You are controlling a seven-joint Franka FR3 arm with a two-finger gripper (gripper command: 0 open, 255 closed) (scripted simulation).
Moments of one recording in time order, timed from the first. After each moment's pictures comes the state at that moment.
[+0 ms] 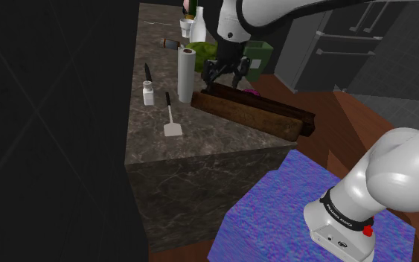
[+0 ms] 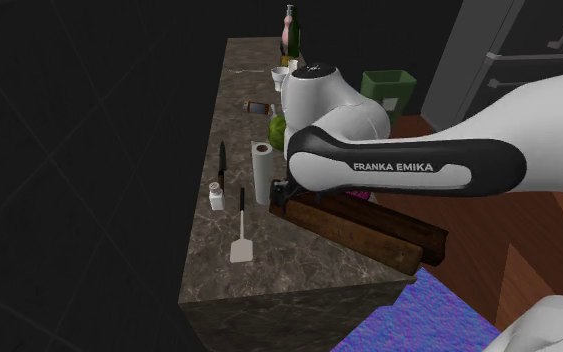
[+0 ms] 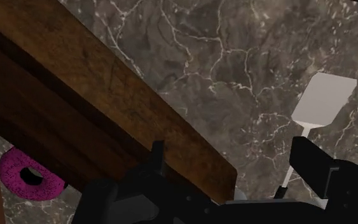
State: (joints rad) arm 0.04 -0.24 0.19 -2.21 0.00 2.02 0.53
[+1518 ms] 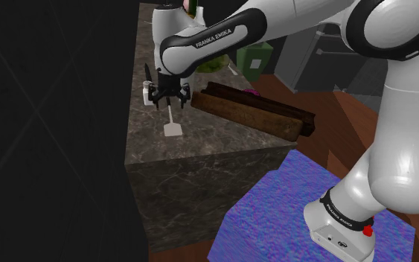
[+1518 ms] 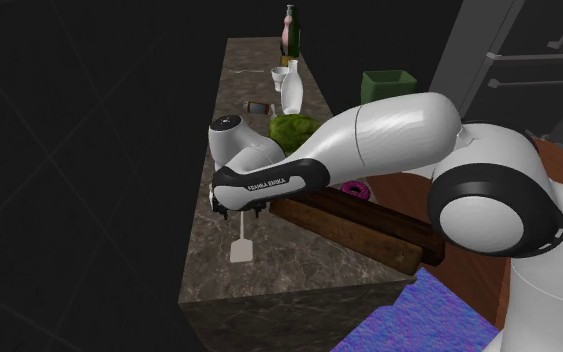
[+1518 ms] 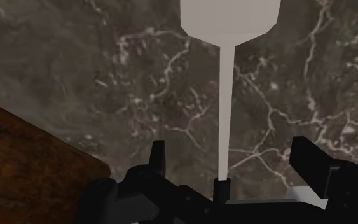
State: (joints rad) arm 0.12 0.45 0.22 -1.70 -0.18 2.17 0.94
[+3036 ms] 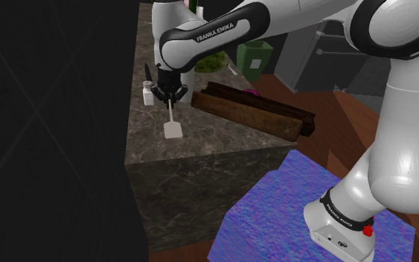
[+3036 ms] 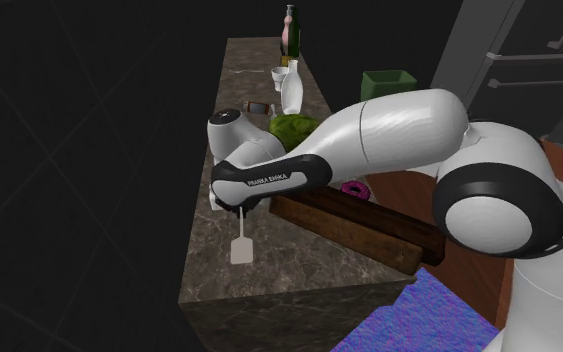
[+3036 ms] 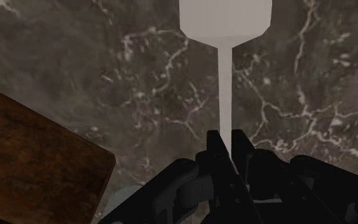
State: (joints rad) arm 0.12 0.43 0.23 -1.68 -0.17 2.14 0.94
